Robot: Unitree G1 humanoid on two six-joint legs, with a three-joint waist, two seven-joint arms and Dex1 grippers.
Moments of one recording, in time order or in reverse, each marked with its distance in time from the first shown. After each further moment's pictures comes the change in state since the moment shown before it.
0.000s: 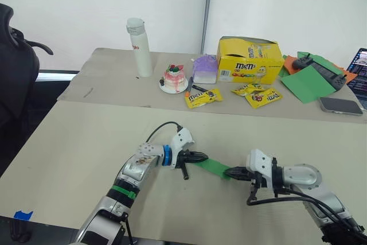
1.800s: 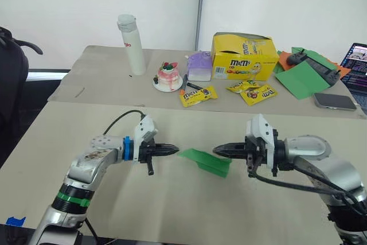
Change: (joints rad) left arm 0.128 0.380 0.202 -0.465 -0.272 0.307 -0.073; right arm -0.266 -0.063 -0.039 -0.374 0.290 0.615 -0.052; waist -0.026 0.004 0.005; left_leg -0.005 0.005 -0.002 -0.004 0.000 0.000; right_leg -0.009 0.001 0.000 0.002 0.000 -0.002
